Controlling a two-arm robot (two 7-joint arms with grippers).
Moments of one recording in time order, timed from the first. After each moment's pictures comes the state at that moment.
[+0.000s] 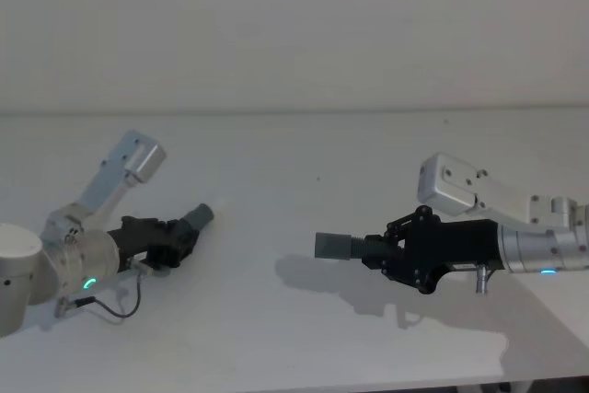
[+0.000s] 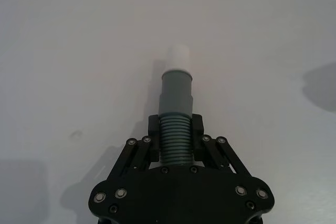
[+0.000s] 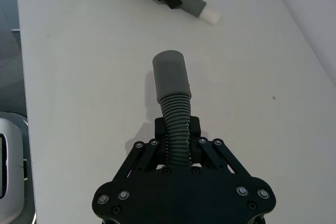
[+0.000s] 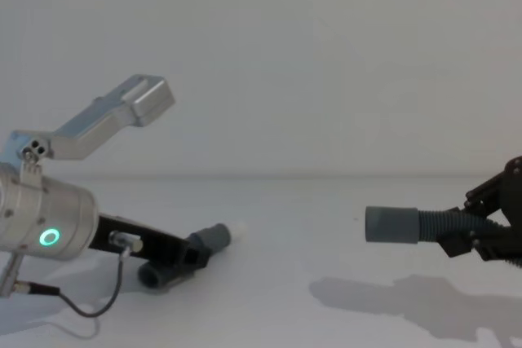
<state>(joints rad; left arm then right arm) -0.48 0.37 0.49 -1.38 -0.31 0.55 -0.37 0.54 0.77 -0.63 -1.55 0.23 0.16 0.86</state>
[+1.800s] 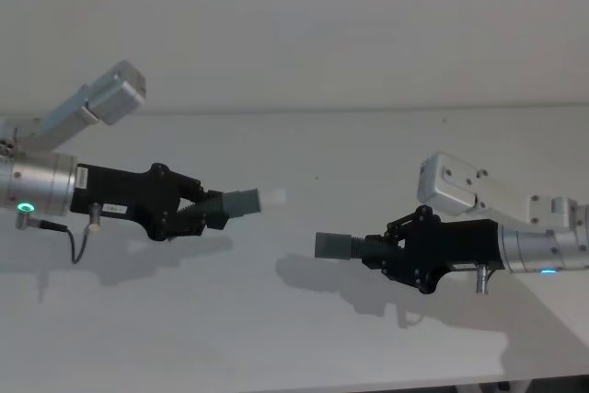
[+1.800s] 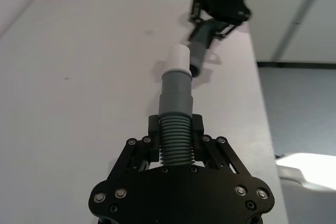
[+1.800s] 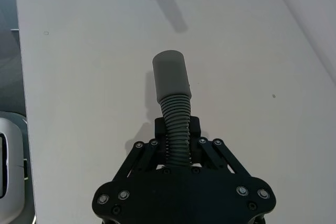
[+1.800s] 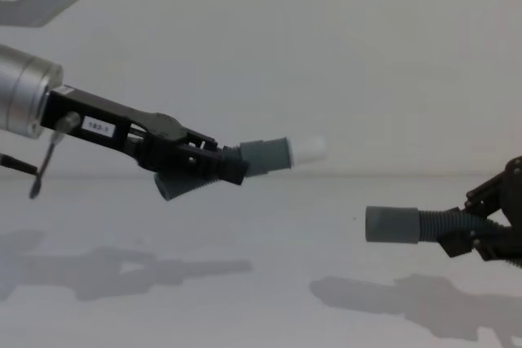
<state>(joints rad) -0.83 0.50 0.66 -1.15 -0.42 0.21 -1.22 0.54 0.77 -0.63 -1.55 0.23 0.16 0.86</state>
